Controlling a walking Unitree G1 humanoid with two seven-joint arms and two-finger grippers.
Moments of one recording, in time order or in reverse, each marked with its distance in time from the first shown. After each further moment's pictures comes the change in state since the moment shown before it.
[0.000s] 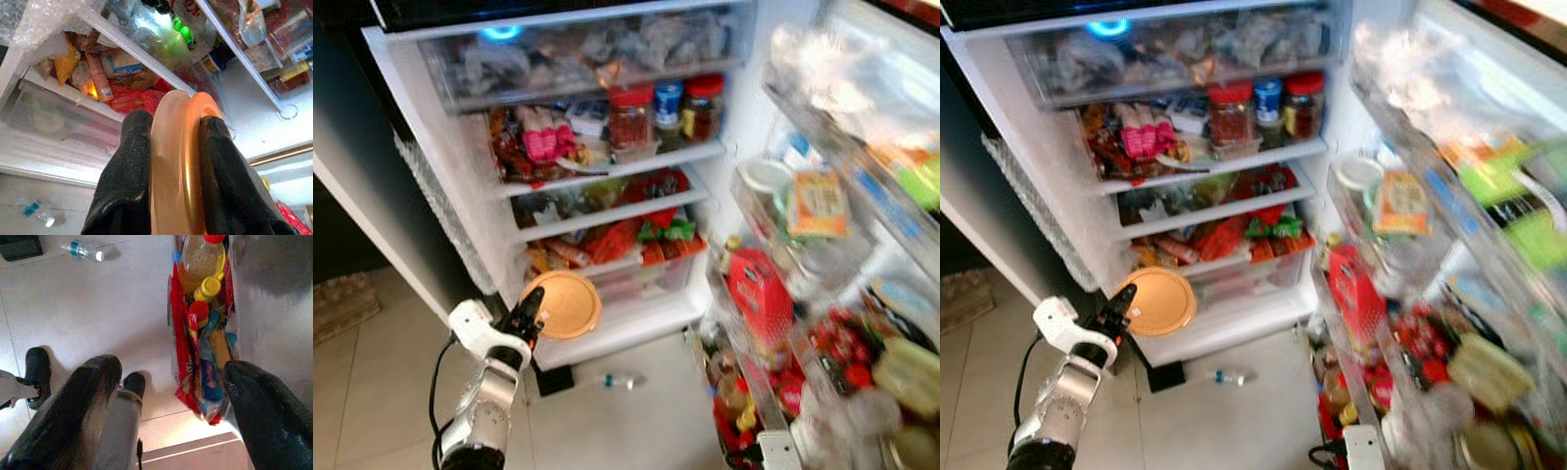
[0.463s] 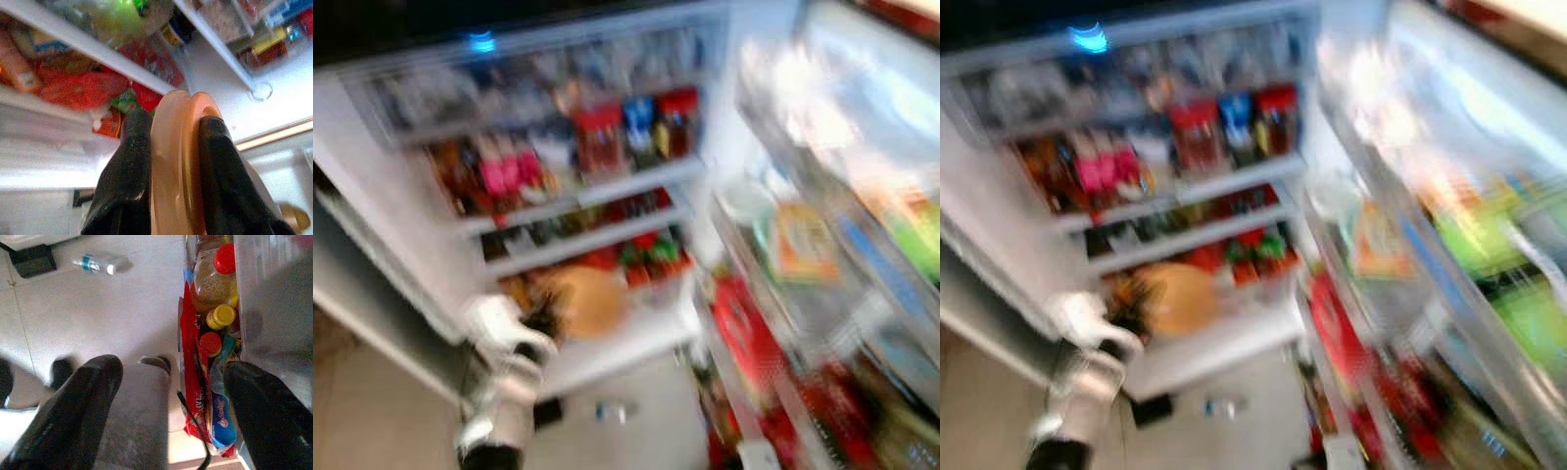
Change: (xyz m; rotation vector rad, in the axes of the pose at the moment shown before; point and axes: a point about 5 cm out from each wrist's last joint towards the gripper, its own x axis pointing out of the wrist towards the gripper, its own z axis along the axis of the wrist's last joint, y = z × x) left arm 0.004 -0.022 -0.018 -0.031 0.066 -0.078; right arm -0.002 0.015 -0.019 -0.009 0.074 0.048
